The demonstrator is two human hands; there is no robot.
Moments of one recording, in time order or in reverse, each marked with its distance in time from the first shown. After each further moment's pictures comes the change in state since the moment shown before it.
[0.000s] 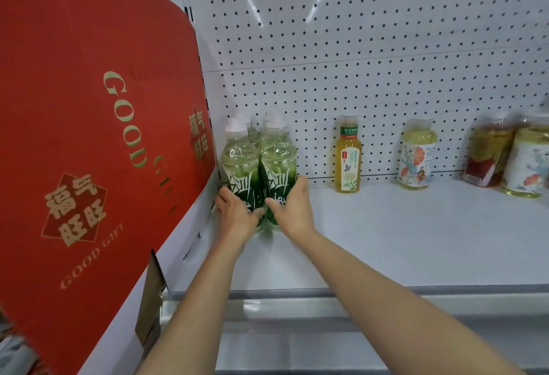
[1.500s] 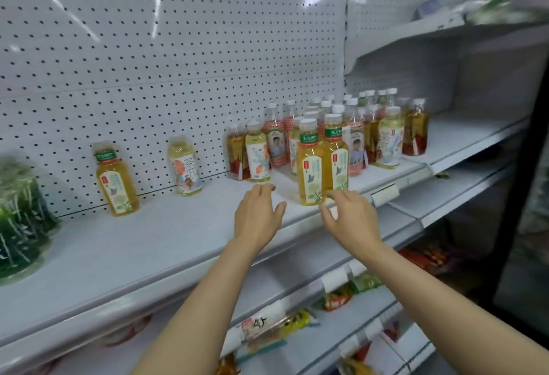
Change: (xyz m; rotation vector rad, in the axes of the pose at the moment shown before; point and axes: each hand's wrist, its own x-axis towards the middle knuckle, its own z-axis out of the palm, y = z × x) left_hand -0.293 0.329 0.238 0.092 -0.381 0.800; right_hand -0.155 0.185 -0.533 -0.949 0.446 -0.025
